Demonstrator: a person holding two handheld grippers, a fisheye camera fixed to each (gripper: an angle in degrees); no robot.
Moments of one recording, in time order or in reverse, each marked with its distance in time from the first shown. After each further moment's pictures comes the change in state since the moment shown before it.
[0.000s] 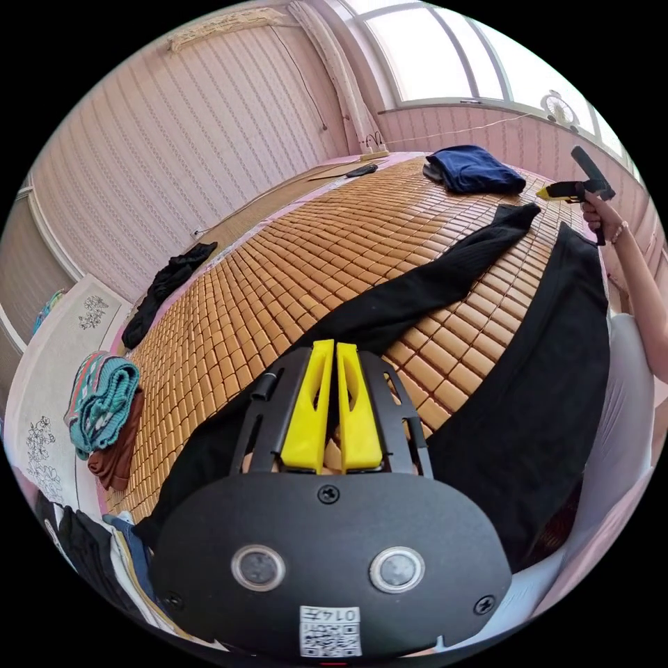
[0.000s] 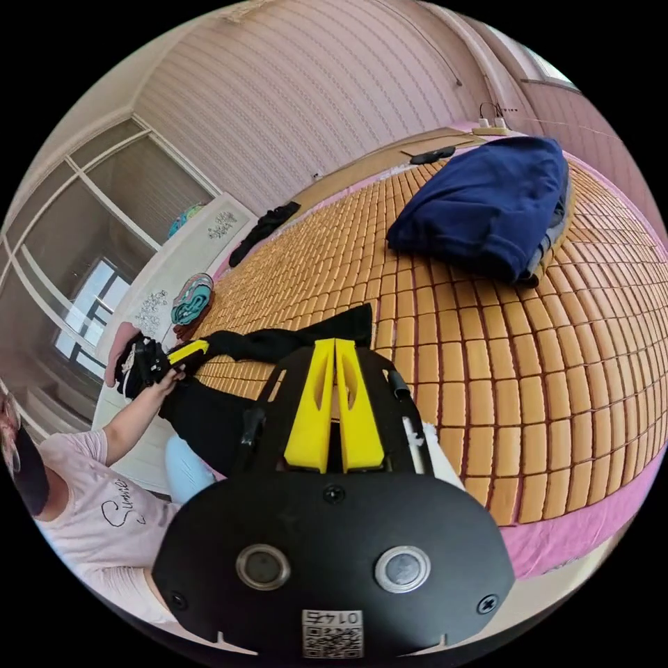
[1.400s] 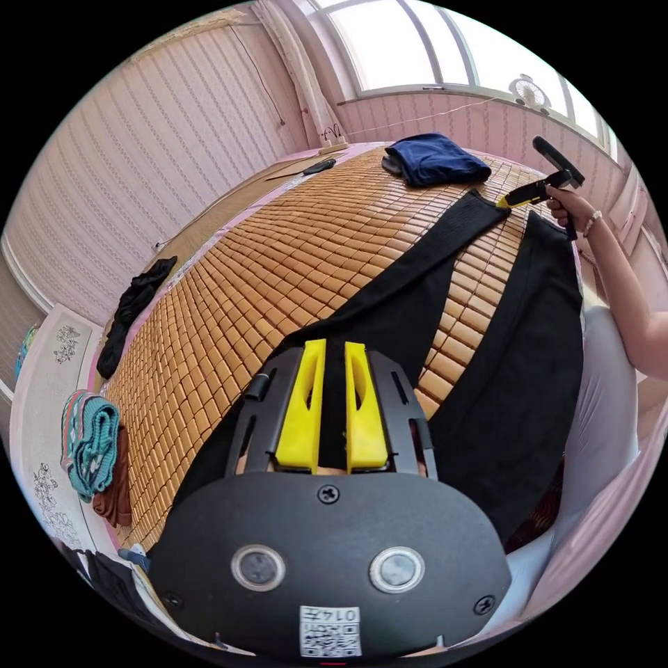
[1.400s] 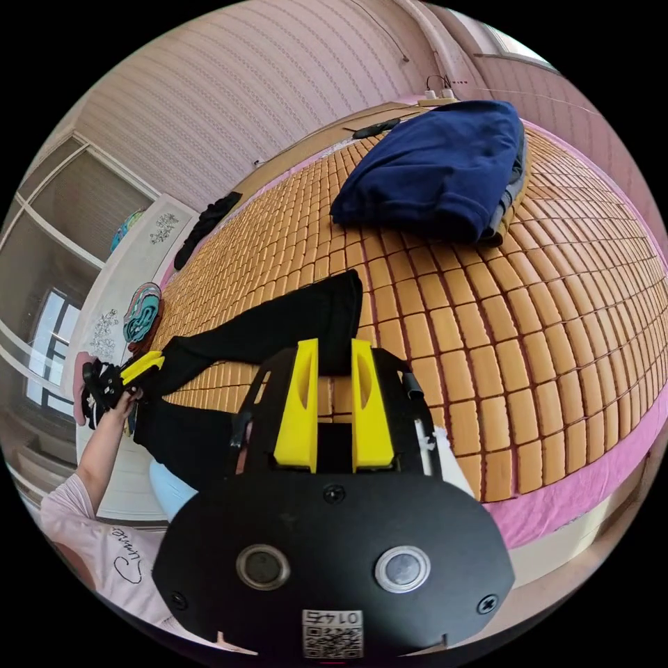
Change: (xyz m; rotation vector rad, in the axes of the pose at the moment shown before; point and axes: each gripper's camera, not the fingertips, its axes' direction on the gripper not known) left arm 0.047 -0.067 0.045 -0.050 0.108 0.110; right arm 0.033 -0.049 0.010 -0.122 0.216 0.160
